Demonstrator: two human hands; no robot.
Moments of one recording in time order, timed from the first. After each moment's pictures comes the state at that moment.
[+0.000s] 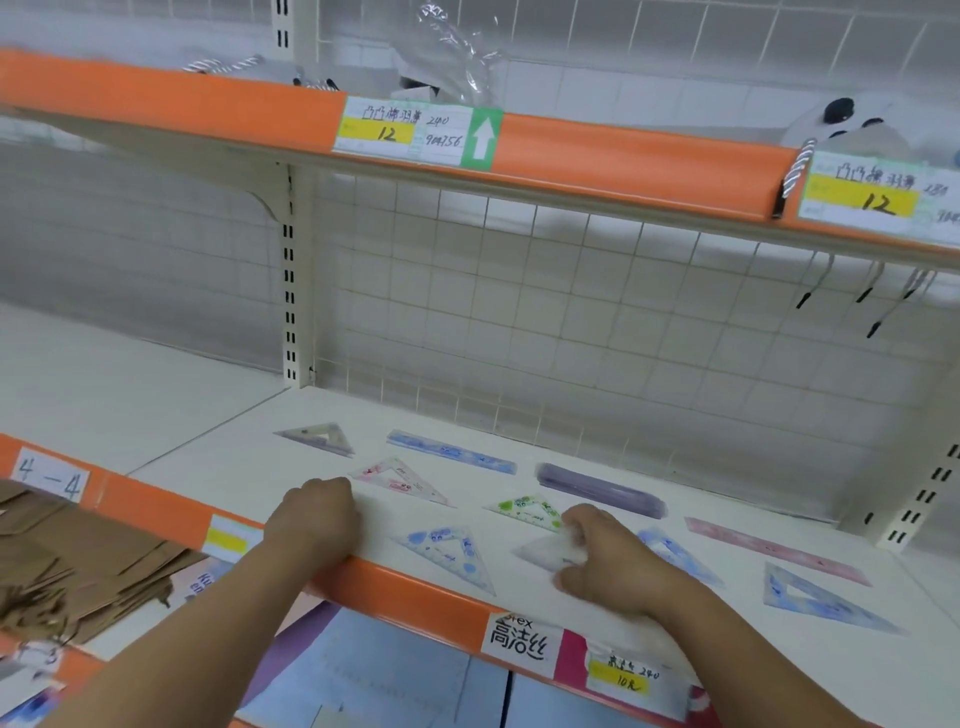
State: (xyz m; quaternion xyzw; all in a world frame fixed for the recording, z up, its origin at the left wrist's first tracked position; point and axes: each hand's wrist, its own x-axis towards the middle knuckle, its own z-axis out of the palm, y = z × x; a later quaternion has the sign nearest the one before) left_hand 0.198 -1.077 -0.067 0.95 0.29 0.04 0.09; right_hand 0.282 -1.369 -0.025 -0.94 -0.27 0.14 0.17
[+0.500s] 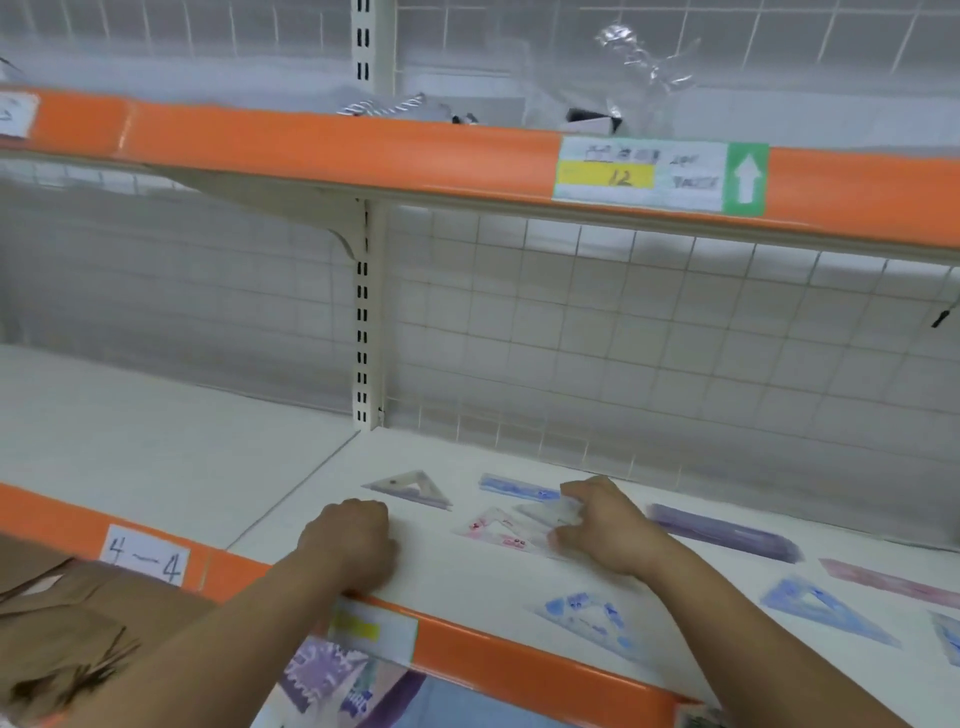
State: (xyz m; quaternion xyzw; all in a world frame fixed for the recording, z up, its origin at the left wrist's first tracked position) left_hand 0.191 -0.965 -0.046 0.97 0.22 -0.02 0.06; right_hand 0.298 -1.208 -0.011 -0.94 -0.25 0.08 0.21
